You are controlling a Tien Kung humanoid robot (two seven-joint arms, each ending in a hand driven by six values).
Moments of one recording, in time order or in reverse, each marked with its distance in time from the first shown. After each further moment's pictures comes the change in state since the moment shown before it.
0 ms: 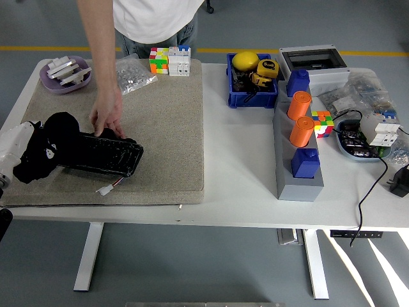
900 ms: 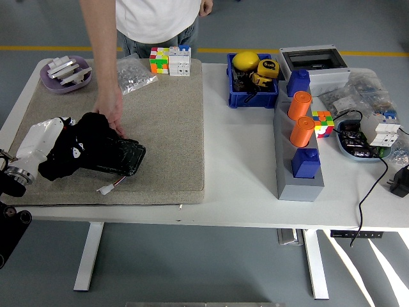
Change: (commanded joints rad) left arm 0.031 -0.005 0.156 -0.213 0.000 -0.004 0.031; right arm 0.002 0.002 0.014 0.000 -0.009 0.001 0.003
